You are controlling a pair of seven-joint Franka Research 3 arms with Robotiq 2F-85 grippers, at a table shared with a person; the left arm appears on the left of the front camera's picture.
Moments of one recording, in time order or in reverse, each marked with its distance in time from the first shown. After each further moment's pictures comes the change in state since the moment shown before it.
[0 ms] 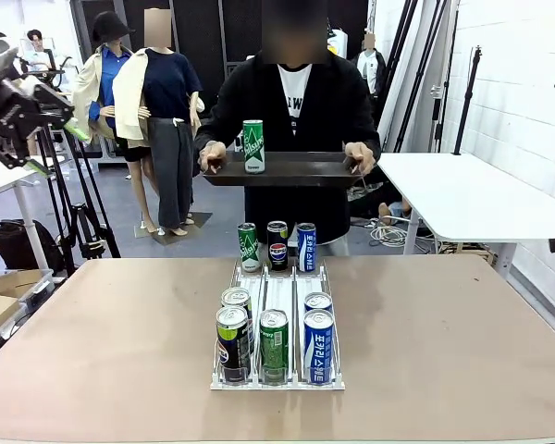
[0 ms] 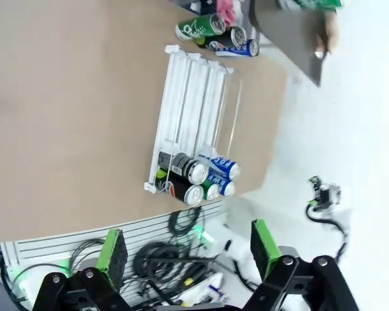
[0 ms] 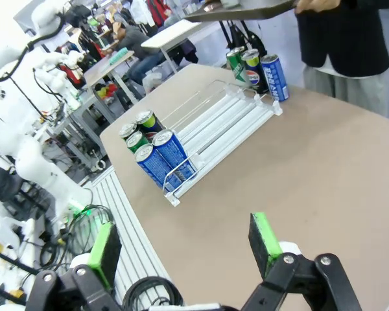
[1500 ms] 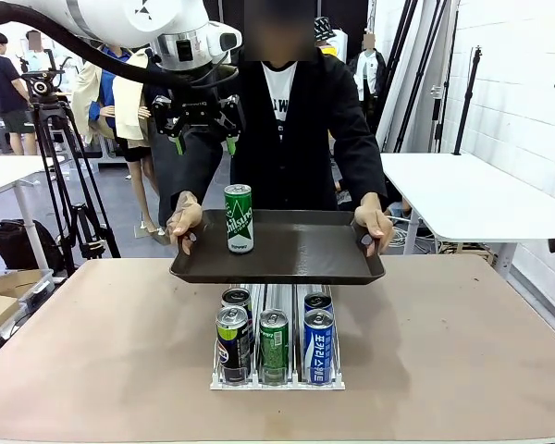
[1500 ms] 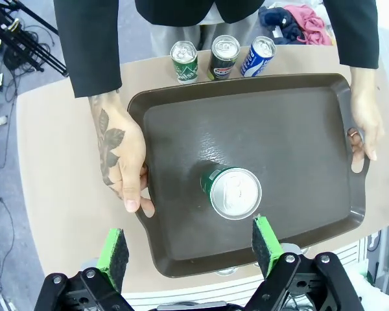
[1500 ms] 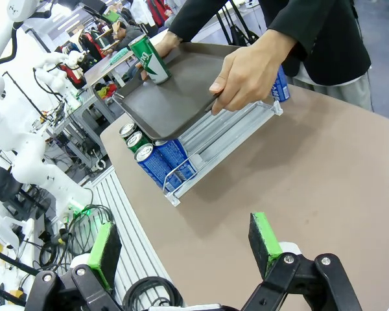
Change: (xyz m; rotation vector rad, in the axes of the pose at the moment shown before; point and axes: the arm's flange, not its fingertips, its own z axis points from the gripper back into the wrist) left arm -0.105 -0.274 -0.205 0.654 -0.277 -0.490; right arm 0.000 0.000 -0.001 0.001 0.001 0.001
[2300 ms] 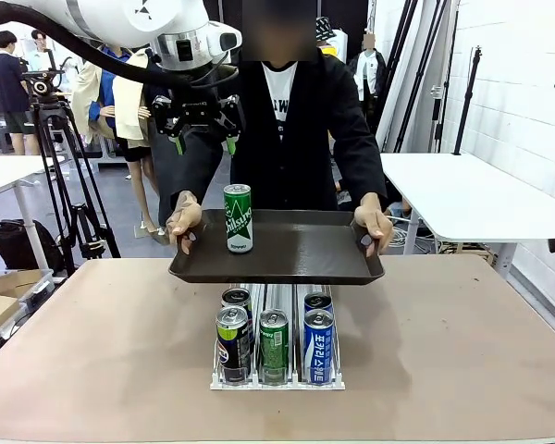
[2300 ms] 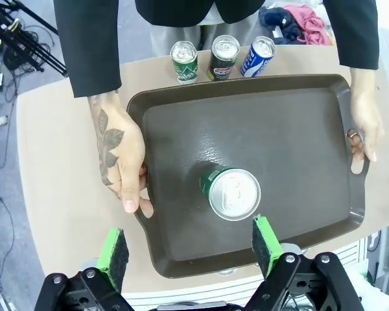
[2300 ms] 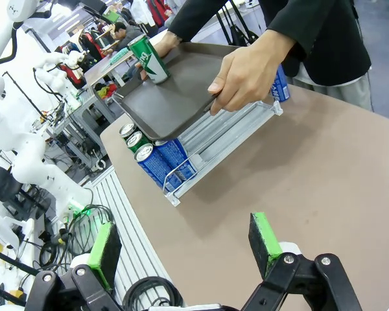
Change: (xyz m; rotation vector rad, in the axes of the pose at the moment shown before) left arm 0.000 0.000 0.000 0.000 0.000 0.000; right arm 0.000 0.000 0.000 0.000 0.000 0.000
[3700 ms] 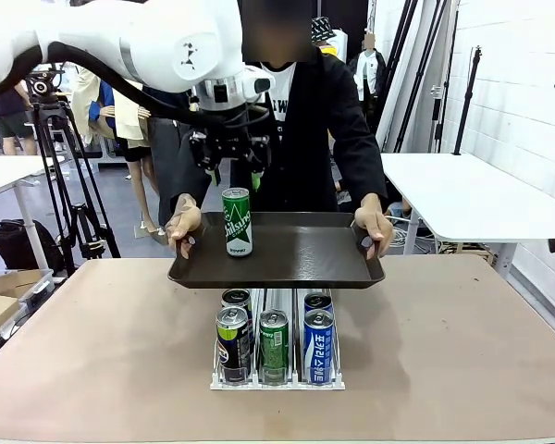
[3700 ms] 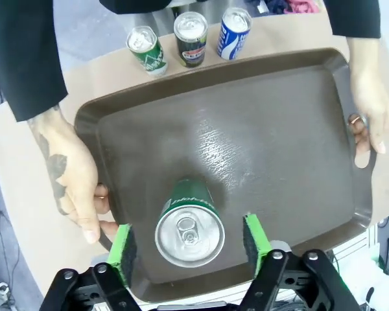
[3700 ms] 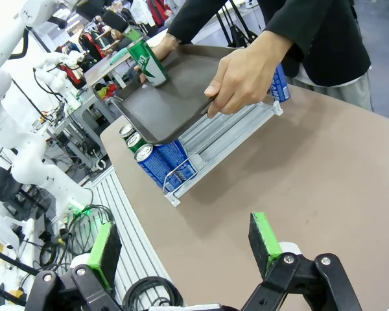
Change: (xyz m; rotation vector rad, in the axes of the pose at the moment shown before) left arm 0.001 -0.043 -0.059 -0.024 0.053 -0.103; right arm 0.000 0.000 0.000 0.000 0.000 0.000
